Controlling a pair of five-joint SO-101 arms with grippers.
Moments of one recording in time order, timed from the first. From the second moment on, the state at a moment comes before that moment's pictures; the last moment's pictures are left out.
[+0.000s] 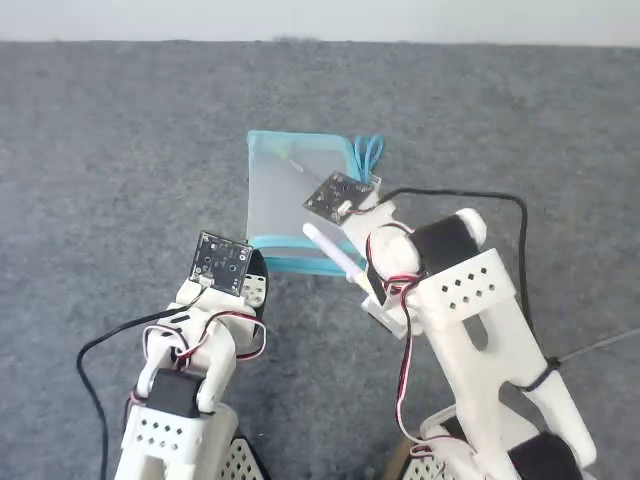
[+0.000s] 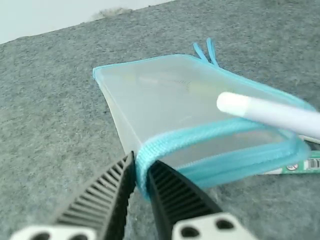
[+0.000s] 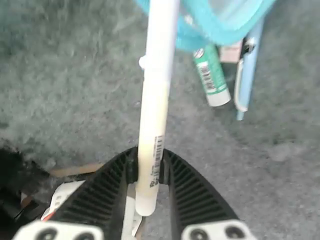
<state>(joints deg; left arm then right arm) 6.8 -89.8 90.0 44.5 -1.5 -30.1 -27.9 21.1 100.5 23.6</state>
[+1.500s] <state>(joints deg) 6.8 -89.8 90.0 44.5 -1.5 -30.2 2.4 -3.9 100.5 14.1</state>
